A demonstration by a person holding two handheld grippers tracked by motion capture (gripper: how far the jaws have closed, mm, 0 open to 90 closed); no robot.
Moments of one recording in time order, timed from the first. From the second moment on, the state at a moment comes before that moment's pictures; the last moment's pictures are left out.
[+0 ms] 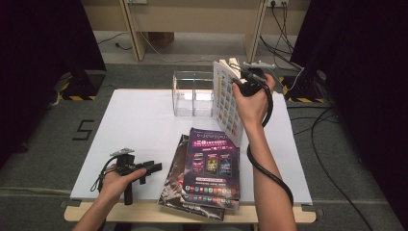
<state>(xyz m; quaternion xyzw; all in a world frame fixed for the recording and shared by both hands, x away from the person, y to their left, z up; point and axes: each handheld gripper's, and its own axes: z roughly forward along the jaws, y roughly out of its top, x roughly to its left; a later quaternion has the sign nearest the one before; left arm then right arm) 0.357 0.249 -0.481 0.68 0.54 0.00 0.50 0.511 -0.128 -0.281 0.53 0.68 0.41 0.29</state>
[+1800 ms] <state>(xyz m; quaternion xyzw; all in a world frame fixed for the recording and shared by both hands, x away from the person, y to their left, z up) 0.359 0.252 -0.484 0.68 0.55 0.00 0.50 0.544 -0.107 -0.267 0.55 0.65 0.42 0.30</state>
